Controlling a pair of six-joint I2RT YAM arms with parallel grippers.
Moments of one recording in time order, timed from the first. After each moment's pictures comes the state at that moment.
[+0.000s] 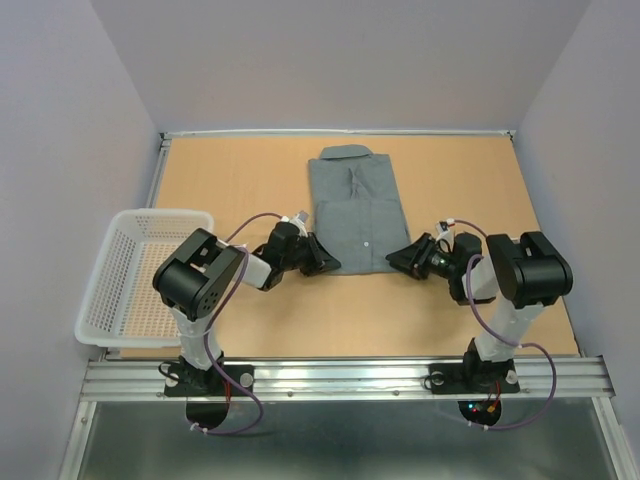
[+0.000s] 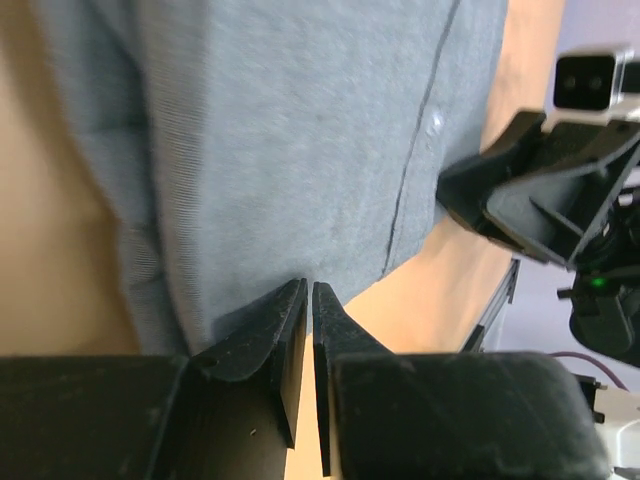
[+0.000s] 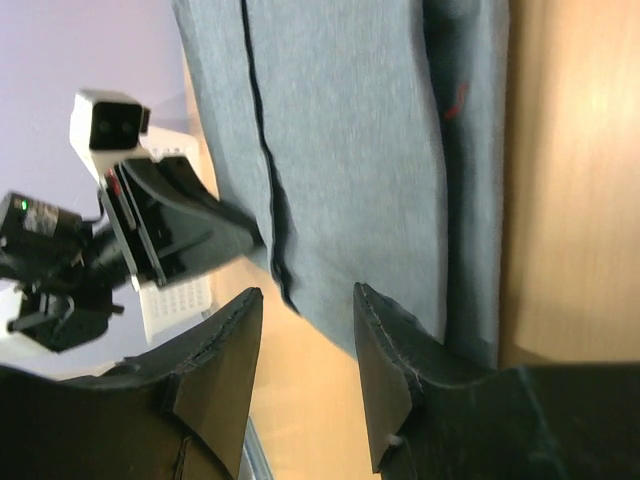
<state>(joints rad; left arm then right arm) -0.59 1.82 0.63 0.62 0.37 -1.02 0.06 1.82 0.35 1.01 -0.76 0.96</state>
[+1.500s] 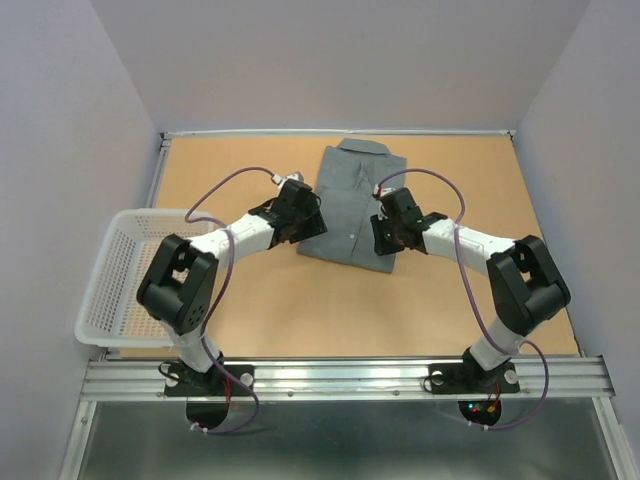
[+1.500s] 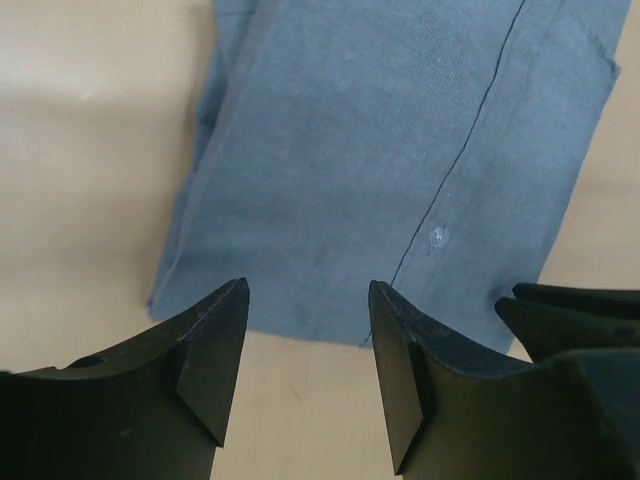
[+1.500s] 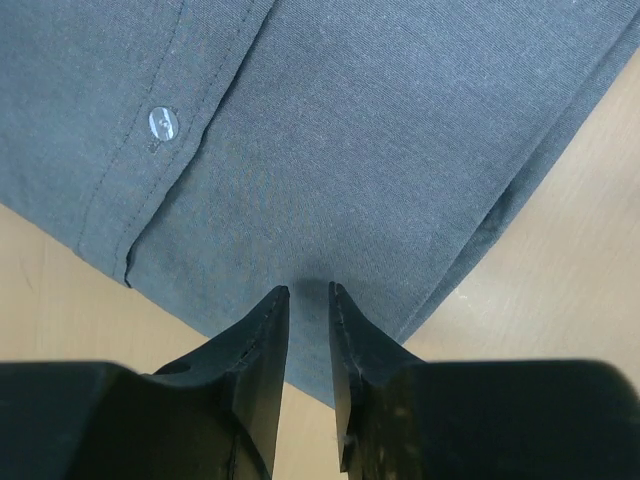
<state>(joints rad) -0.57 1.65 1.05 -0.21 -0.06 -0.79 0.50 1.65 1.00 -0.29 0.02 0.23</state>
